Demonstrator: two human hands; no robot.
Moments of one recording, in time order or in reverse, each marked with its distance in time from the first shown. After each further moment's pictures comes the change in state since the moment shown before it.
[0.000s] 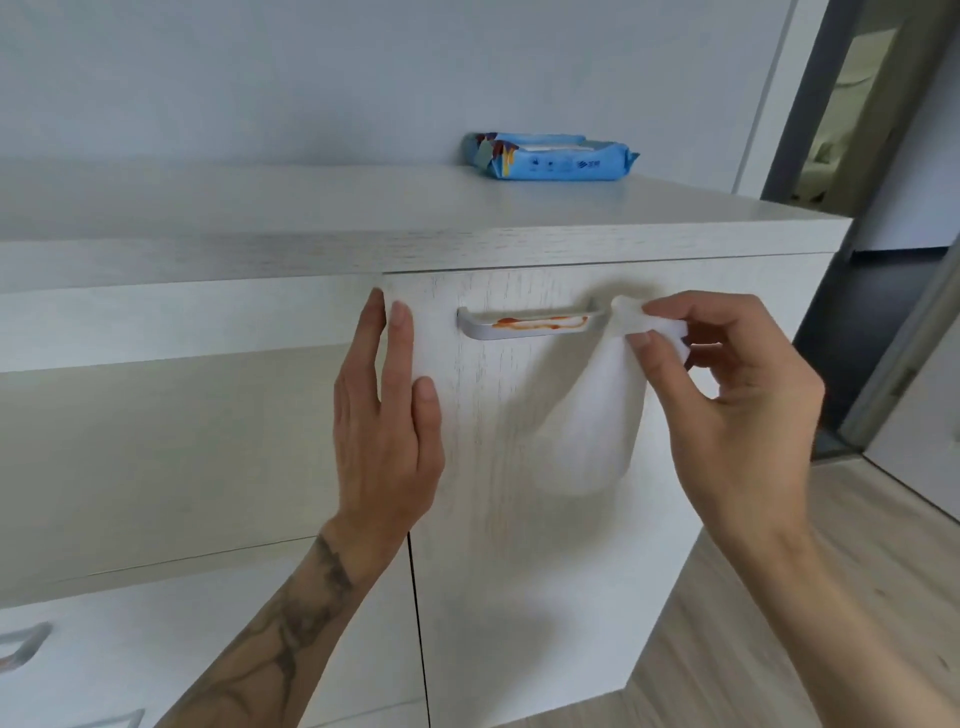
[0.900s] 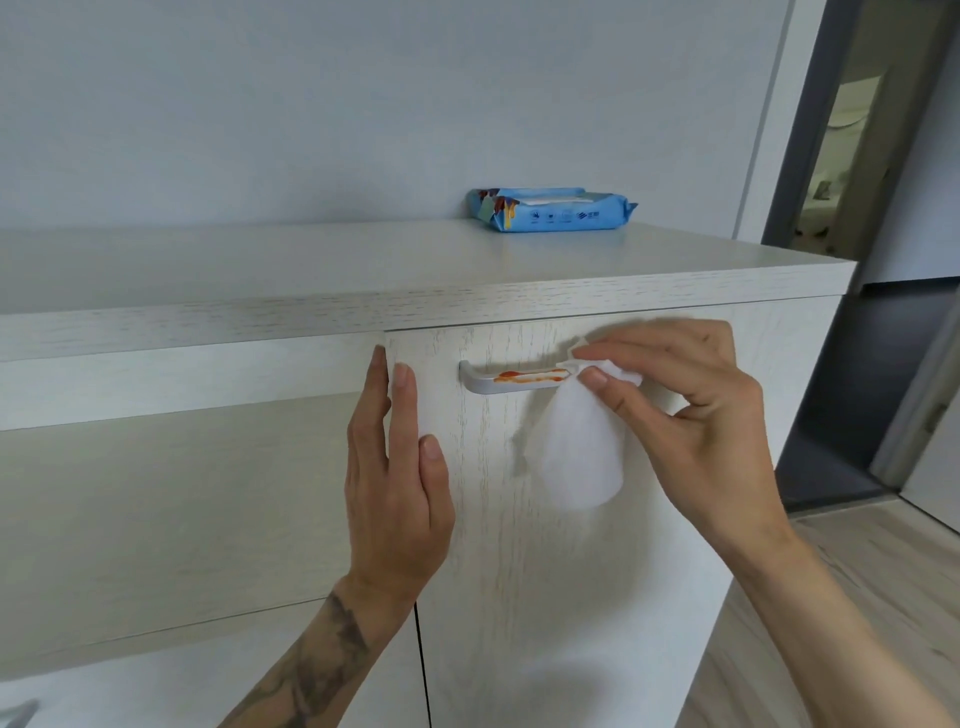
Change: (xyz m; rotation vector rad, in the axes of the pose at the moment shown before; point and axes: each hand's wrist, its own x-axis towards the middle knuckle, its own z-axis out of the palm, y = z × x) left_hand -0.004 -0.008 0.016 -0.030 0.079 0.026; right_hand 0.027 0.024 0.019 -0.039 -0.192 -0.186
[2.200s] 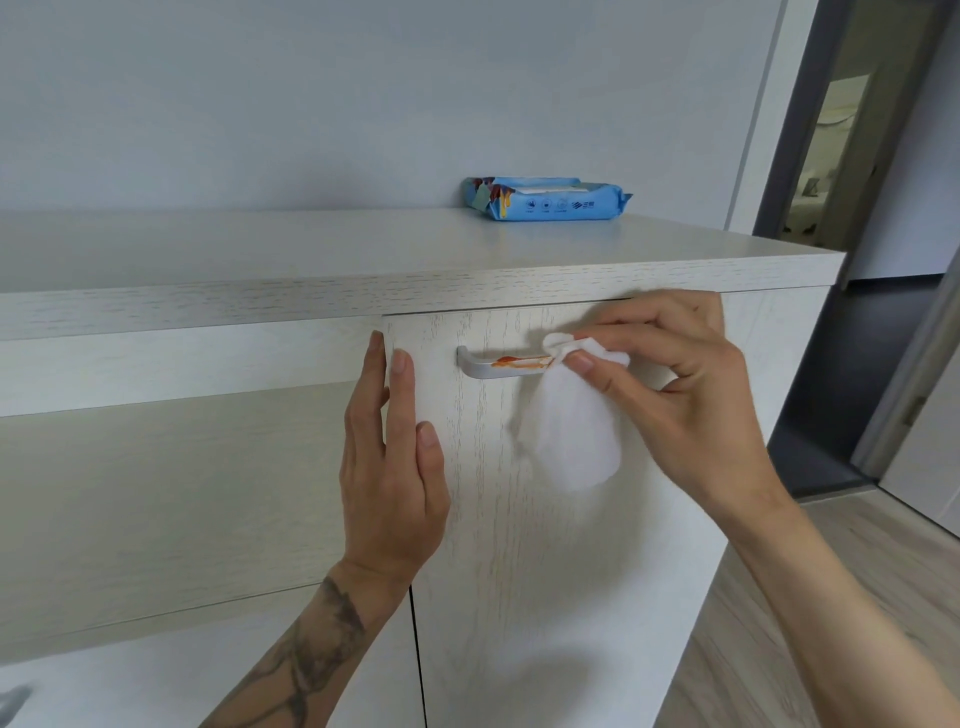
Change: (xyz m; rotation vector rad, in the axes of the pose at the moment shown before) left_hand 0.000 -0.001 -0.002 -0.010 -0.004 0.014; right_hand 0.011 -0.005 -0.002 -0.014 -0.061 -0.010
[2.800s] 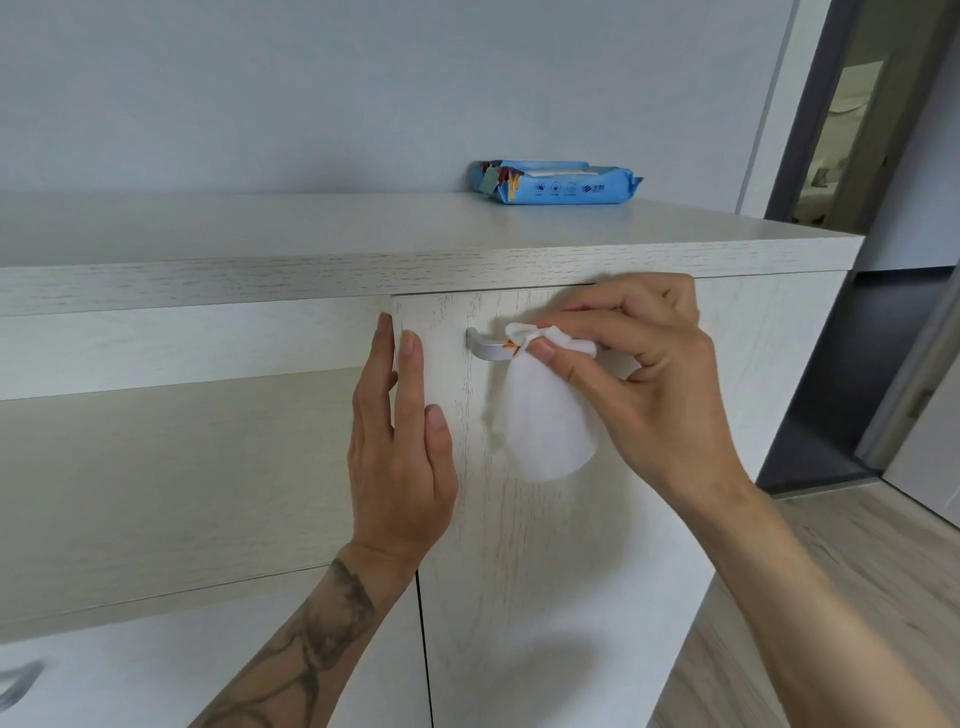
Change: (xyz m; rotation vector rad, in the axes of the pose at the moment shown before) left_hand 0.000 0.000 0.001 0.000 0.002 -0.005; right_hand -0.001 -0.017 0.023 0.005 0.004 -0.033
